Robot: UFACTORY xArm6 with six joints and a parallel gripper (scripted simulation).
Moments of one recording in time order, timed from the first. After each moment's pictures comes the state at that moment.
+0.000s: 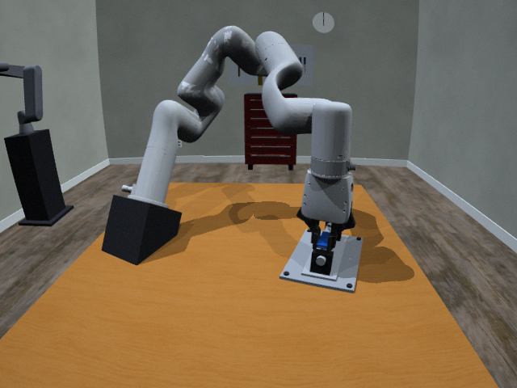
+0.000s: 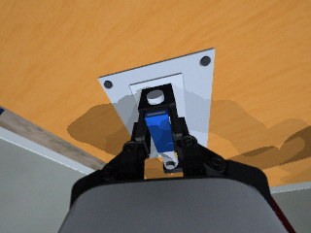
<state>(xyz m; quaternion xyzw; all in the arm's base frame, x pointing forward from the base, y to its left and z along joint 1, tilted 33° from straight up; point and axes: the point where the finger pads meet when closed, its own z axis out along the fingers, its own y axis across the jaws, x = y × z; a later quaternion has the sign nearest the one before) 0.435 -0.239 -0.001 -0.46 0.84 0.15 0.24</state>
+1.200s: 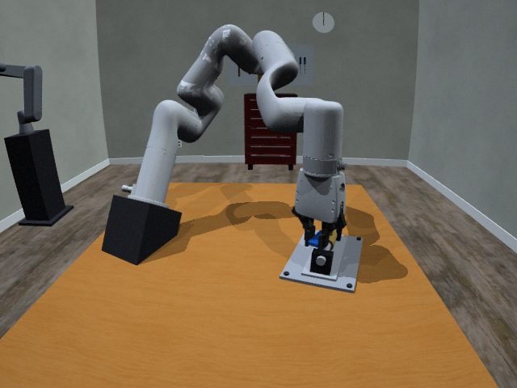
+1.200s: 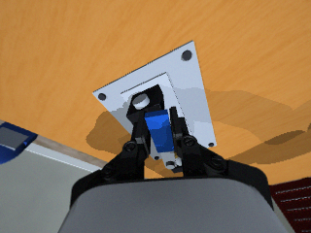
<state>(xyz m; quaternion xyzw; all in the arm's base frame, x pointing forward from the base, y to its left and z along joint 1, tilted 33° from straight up) 0.421 -0.230 0.000 -0.37 0.89 0.17 0.22</state>
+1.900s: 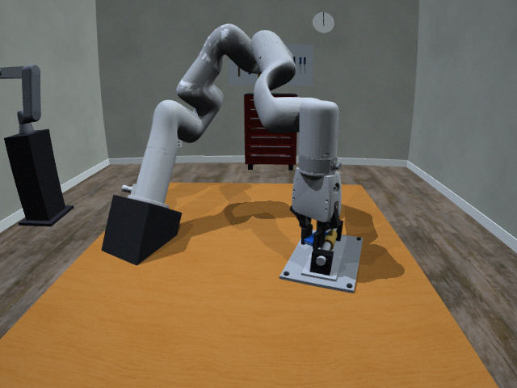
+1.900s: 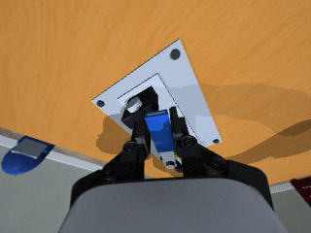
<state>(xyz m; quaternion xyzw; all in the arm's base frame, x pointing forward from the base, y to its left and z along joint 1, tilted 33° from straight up) 0.414 -0.223 0.002 -0.31 0.91 0.18 0.21</state>
